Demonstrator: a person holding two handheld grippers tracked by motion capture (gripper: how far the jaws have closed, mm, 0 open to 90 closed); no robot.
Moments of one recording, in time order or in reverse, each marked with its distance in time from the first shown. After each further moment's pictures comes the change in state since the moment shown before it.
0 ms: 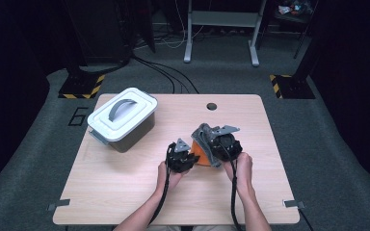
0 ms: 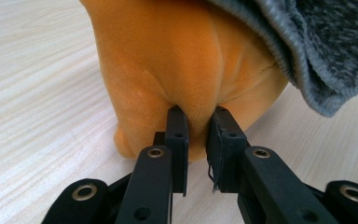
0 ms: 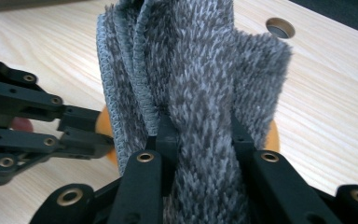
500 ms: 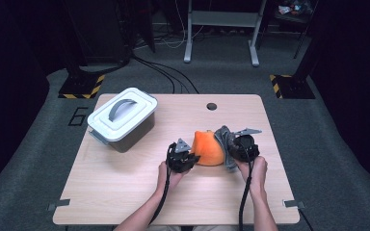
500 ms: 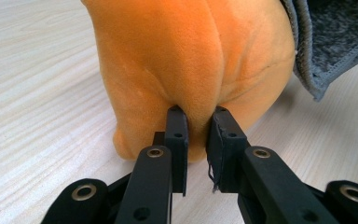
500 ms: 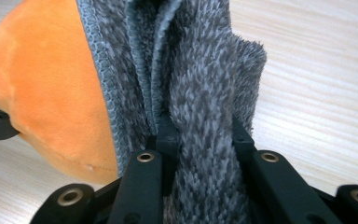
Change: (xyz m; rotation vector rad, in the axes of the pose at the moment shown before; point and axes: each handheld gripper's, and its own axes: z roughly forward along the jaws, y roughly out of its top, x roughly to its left) left arm -0.001 0.000 0.001 -0.009 0.004 0.007; right arm -0.055 -0.037 0.011 0.041 -0.029 0.180
